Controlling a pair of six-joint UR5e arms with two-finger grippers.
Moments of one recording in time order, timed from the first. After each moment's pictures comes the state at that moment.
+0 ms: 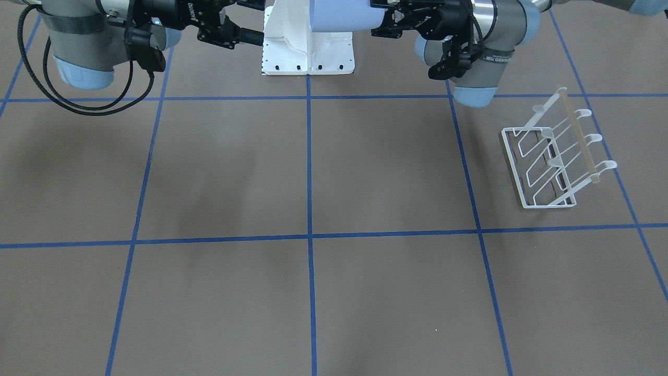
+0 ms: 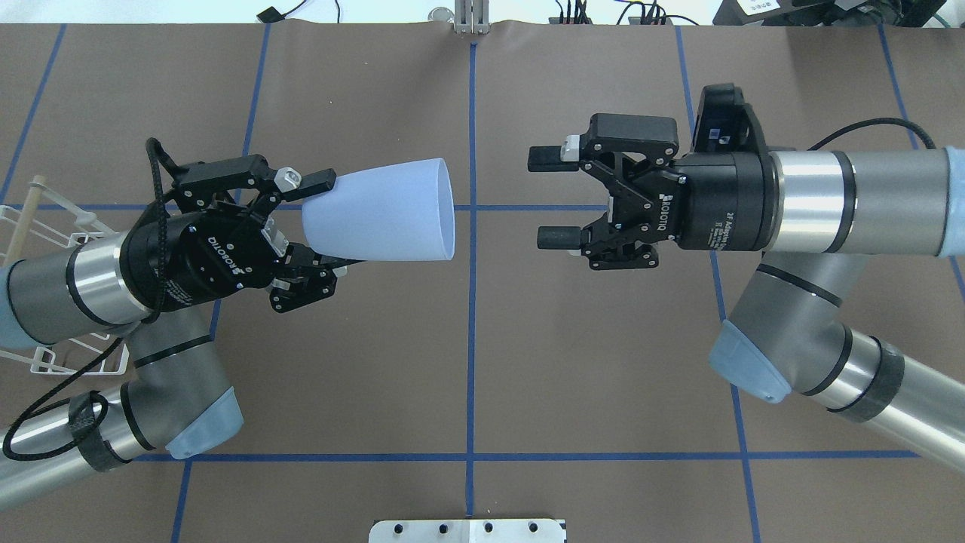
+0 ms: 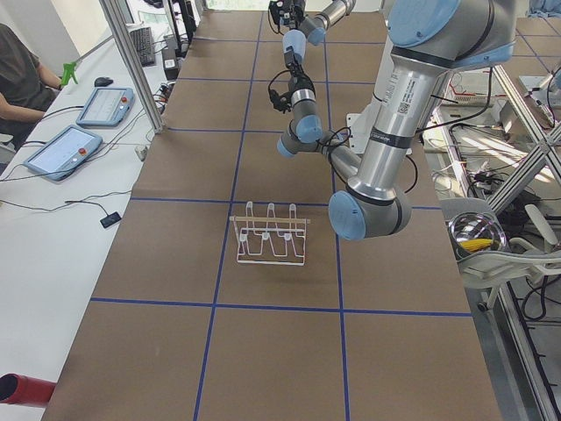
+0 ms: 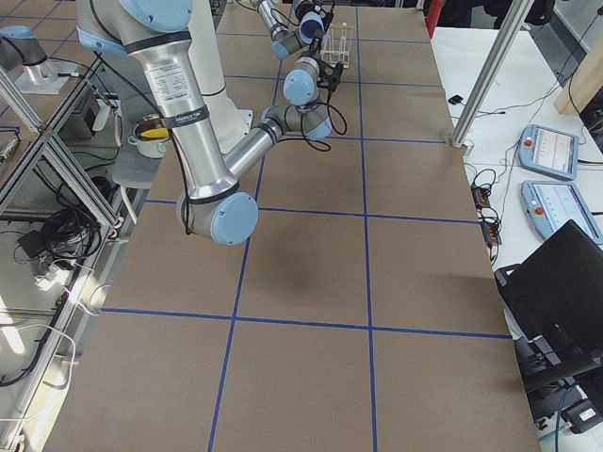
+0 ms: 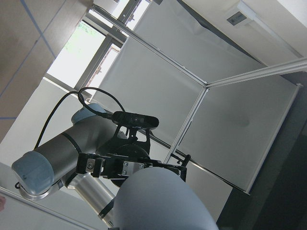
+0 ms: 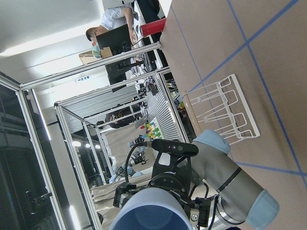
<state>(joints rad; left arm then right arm) -0.58 -1.97 -1.69 -3.61 -1.68 -2.42 0.73 -1.20 1.85 -0.03 2.04 2.18</state>
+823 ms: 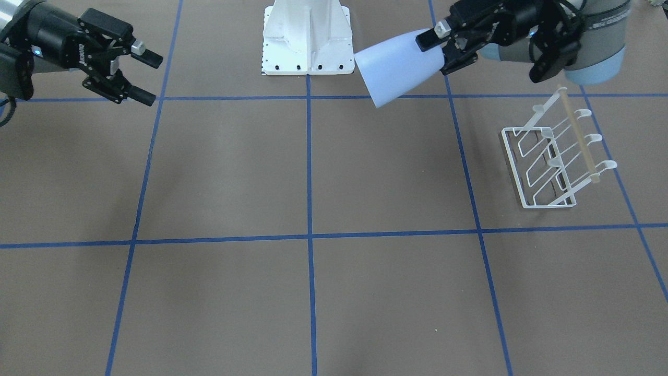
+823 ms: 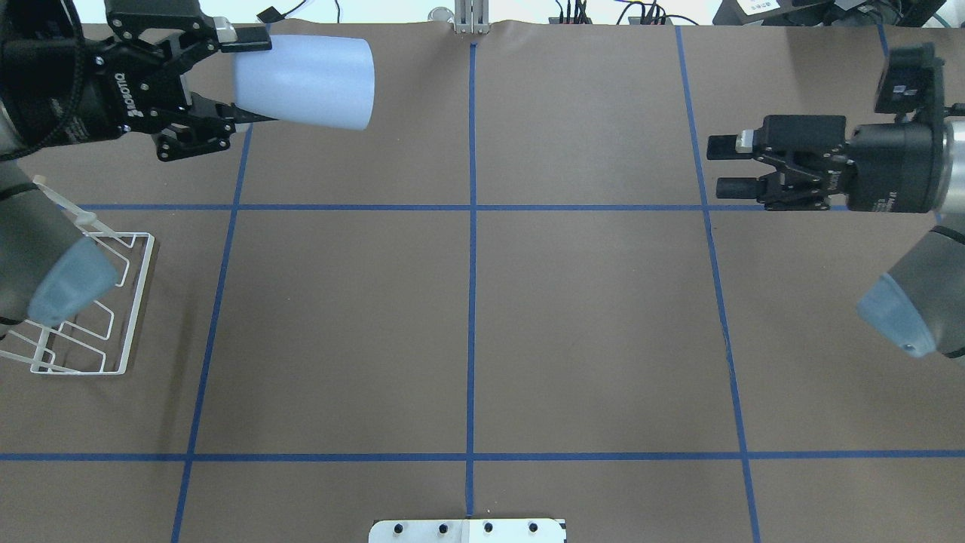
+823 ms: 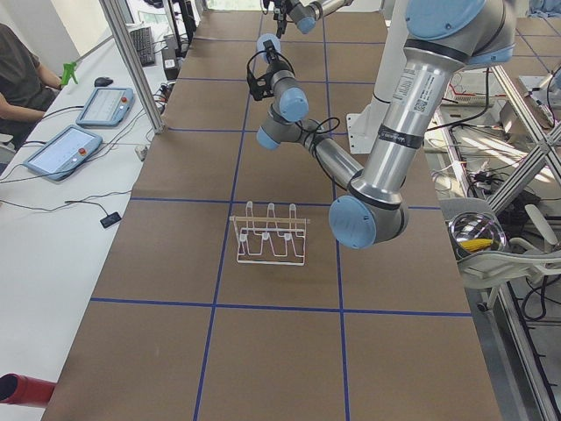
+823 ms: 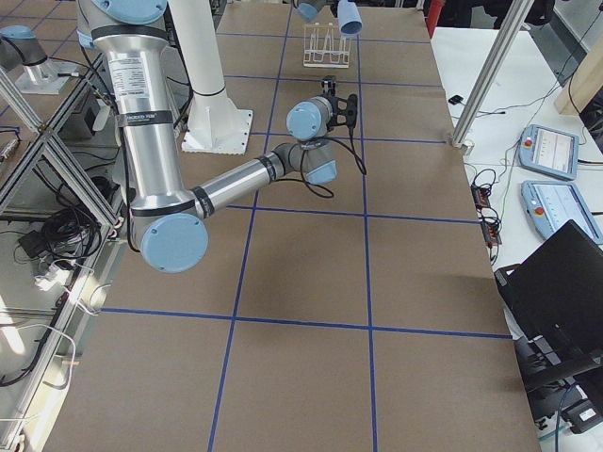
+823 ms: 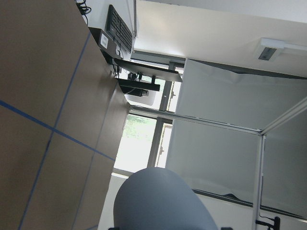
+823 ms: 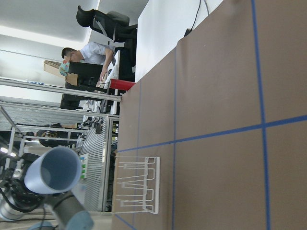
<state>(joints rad) -0.97 -1.91 -1.86 -2.95 -2.08 -2.16 0.98 -1.46 1.84 -0.08 2.20 1.75</state>
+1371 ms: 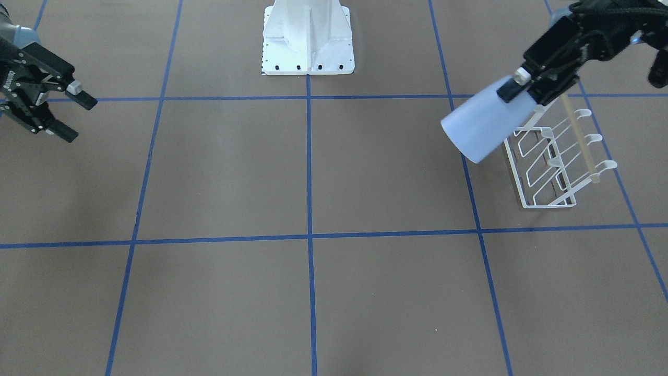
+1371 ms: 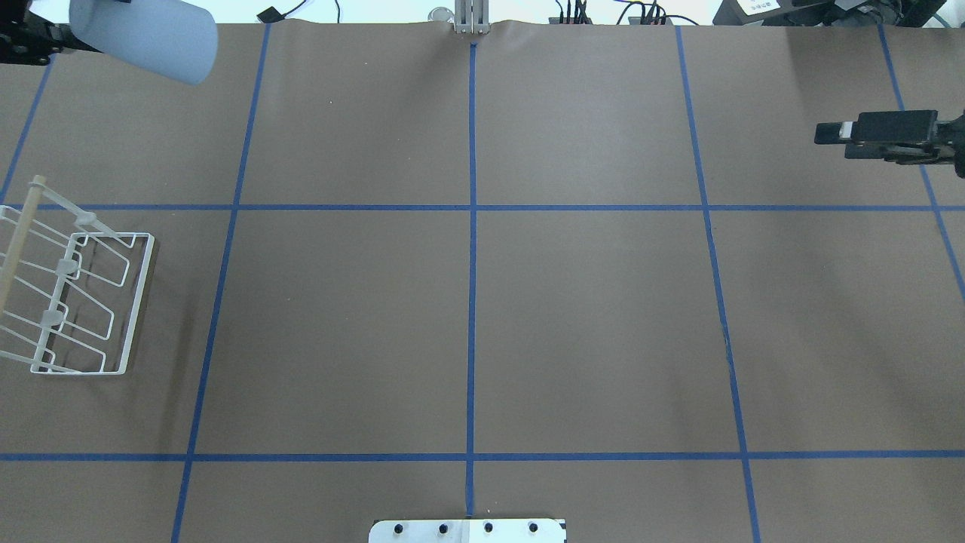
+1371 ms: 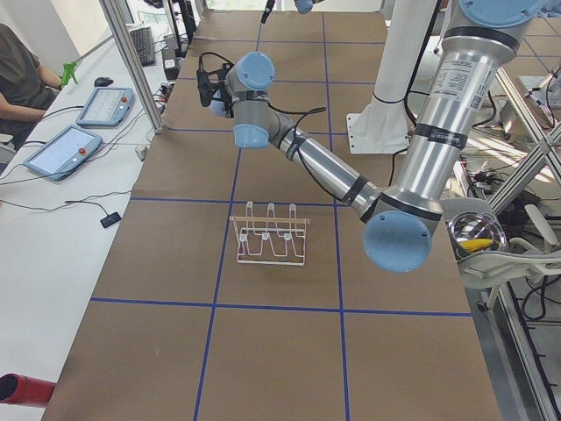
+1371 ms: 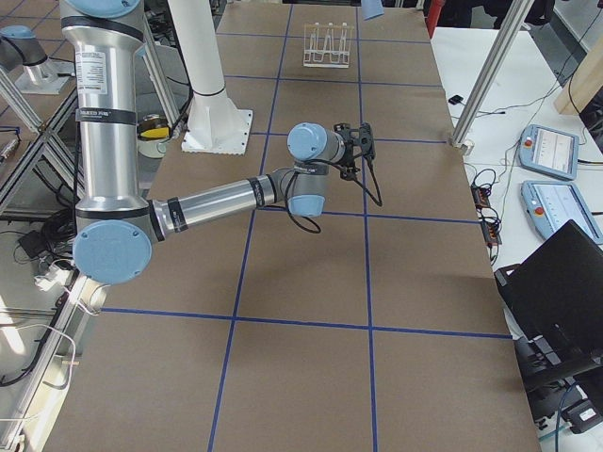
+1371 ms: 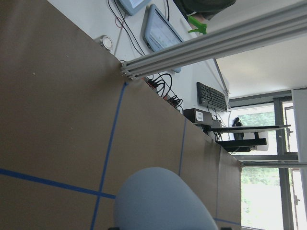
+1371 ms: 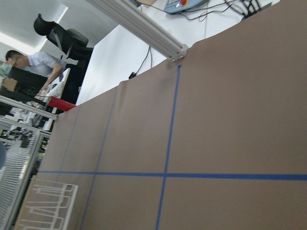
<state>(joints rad) -1.28 -1.85 -1.88 -2.42 -2.37 -1.53 1.19 -1.59 1.83 -0.44 2.27 1.14</state>
